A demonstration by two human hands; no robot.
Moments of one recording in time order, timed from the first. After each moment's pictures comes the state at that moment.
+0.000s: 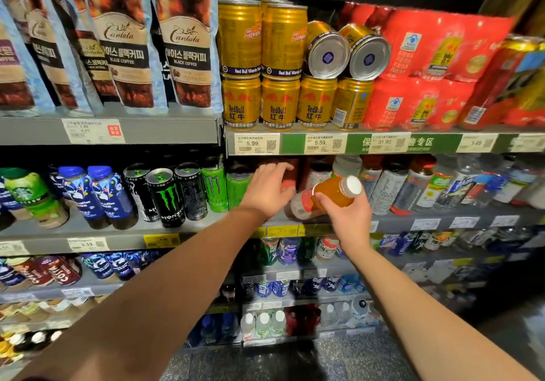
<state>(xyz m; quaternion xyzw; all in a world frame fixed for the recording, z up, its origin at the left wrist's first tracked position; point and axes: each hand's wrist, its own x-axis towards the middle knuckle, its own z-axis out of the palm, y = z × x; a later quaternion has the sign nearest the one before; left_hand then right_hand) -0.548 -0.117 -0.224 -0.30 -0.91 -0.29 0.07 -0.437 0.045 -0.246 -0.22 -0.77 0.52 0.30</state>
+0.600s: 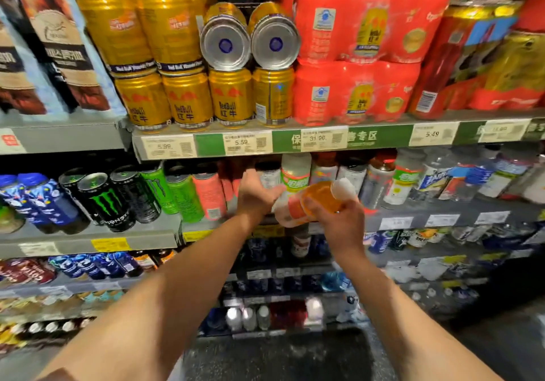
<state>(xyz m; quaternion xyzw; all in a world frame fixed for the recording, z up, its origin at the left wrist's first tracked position) -0.529 0.011 -0.252 -0.05 -0.88 -0.47 0.07 -0.413 0.152 -0.254 -0.19 -0.73 0.60 0.27</state>
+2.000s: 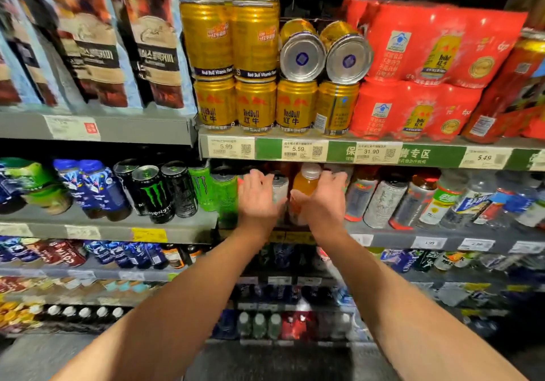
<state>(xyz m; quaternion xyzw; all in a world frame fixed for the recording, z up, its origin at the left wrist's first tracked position) -0.525 -0.073 -0.252 -0.15 -0.94 -0.19 0.24 -0.490 0.062 -0.226 -0.18 -0.91 0.30 0.22</state>
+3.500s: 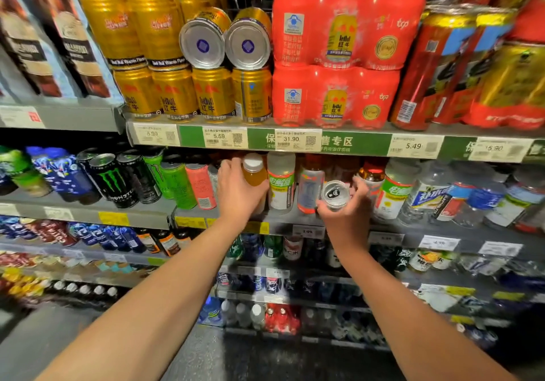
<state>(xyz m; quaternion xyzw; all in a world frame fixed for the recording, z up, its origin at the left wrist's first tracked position) -0.492 0.031 -0.229 0.01 -0.91 -0.37 0.20 -0.427 0.233 -0.273 -0.15 -0.84 0.41 0.32</state>
